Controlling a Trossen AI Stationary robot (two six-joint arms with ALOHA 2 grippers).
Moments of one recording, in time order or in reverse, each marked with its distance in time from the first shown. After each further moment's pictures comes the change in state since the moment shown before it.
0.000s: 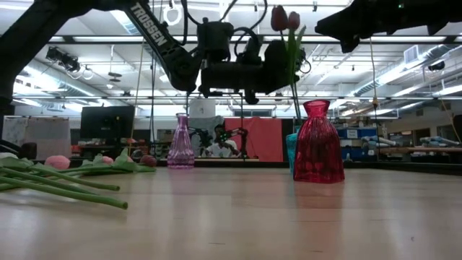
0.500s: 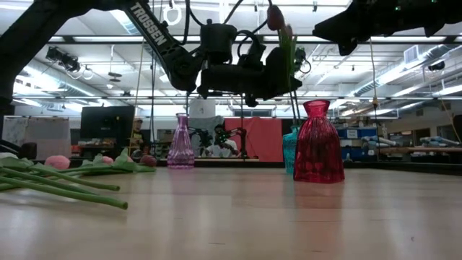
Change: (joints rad) left arm -0.002 0.000 0.000 -0.075 0.012 0.079; right arm 0.000 0.028 0.000 0.006 -0.003 0.006
